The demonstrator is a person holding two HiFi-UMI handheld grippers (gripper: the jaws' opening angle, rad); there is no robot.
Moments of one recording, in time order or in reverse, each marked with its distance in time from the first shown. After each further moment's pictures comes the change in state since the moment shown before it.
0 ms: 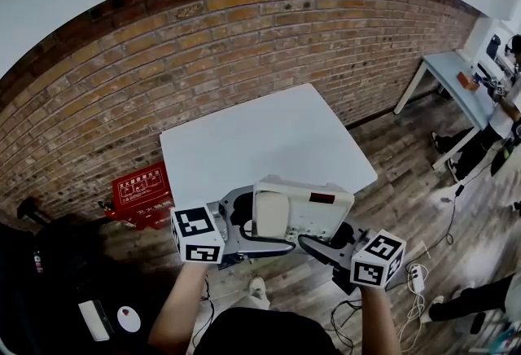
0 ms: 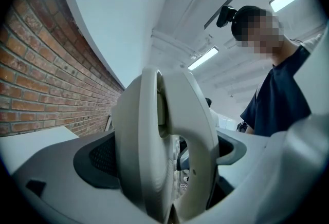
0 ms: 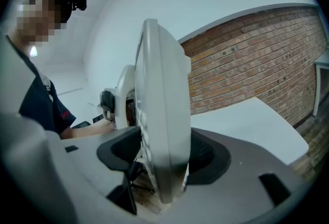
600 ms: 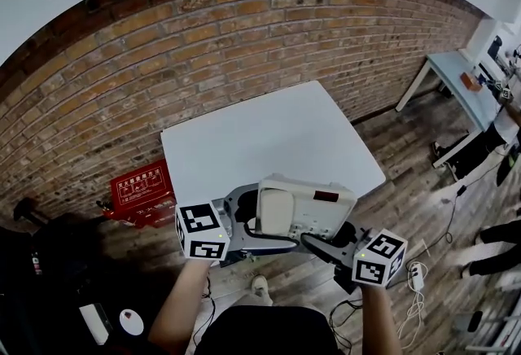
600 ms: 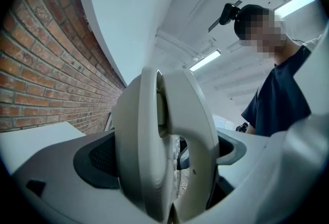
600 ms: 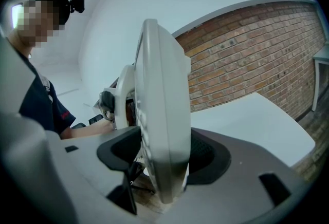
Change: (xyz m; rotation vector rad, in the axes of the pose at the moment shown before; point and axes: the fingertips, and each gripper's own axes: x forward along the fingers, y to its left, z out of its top) left arm -0.025 0.045 -0.004 -0.038 0.004 -0.020; right arm 0.045 -0.017 0.002 0.033 0.026 -0.028
